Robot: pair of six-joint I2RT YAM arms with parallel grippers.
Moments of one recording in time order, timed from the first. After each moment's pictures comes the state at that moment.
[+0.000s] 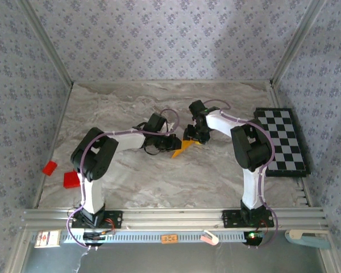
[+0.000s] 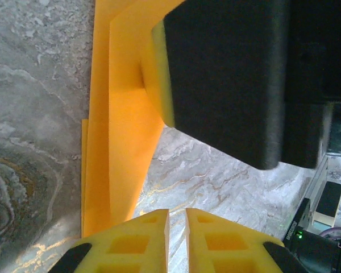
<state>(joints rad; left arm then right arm) -0.65 1.92 1.11 -0.08 0.62 -0.68 0.44 2.02 1.39 -0.72 -0.19 0.56</state>
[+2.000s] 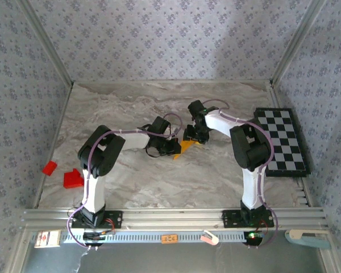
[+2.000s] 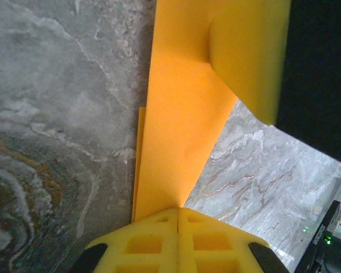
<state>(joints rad) -0.67 2.00 1.15 -0.16 0.58 -0.66 0.45 2.03 1.41 -0.73 -0.17 0.56</state>
